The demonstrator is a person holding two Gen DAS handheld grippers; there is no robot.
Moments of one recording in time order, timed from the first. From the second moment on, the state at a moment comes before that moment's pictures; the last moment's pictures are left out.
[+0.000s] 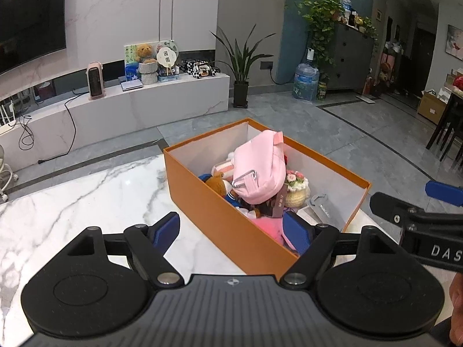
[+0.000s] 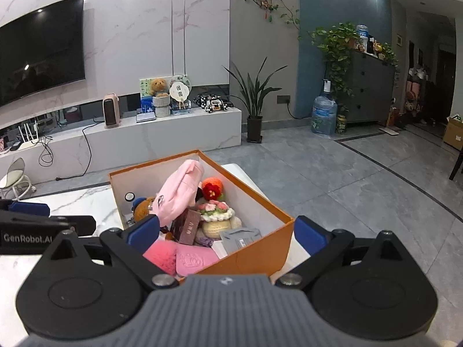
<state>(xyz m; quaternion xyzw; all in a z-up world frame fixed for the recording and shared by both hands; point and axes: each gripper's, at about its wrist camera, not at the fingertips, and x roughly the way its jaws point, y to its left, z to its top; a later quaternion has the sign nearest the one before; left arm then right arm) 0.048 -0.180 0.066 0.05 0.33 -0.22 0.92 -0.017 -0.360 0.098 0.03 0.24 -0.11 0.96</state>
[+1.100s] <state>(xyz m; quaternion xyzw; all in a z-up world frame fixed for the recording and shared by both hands) 0.039 -0.186 0.059 0.08 0.33 -0.20 0.92 -0.016 -0.347 0.090 0.02 0.26 -0.13 0.96</state>
